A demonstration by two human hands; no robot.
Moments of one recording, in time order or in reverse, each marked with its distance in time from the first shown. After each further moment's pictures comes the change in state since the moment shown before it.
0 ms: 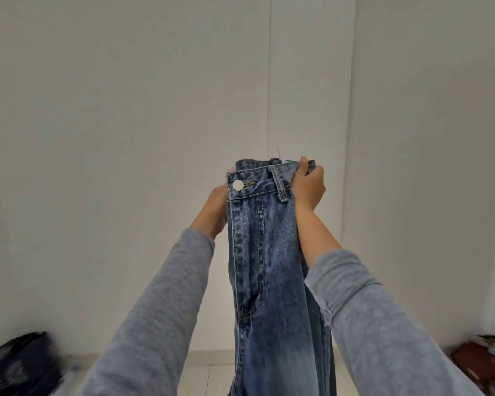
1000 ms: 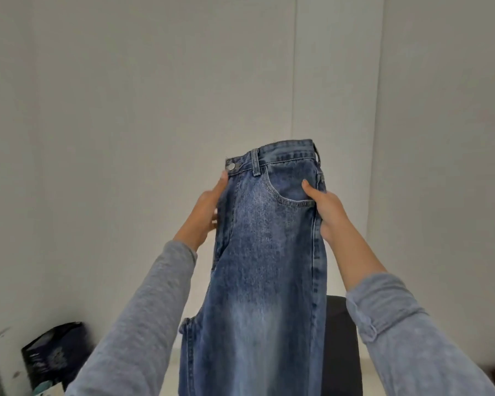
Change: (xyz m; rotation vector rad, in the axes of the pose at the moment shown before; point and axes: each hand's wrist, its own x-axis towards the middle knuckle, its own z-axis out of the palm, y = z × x) left_hand -0.038 0.007 -0.081 0.187 0.156 -0.026; right_hand -0.021 0.020 -0.005 0.337 -0.512 0.310
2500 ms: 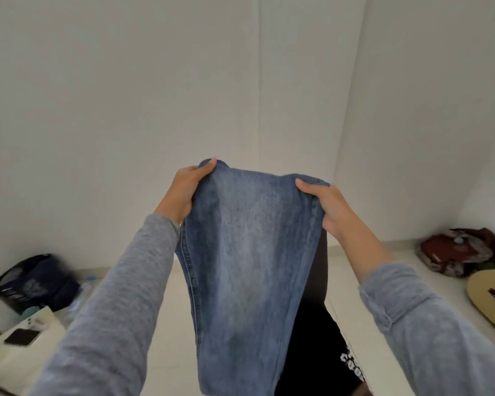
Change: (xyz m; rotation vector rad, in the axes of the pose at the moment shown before) left_hand 0.051 -0.155 0.050 -0.144 -0.071 -0.212; right_hand 0.000 0.156 -0.092 0.114 0.019 0.279
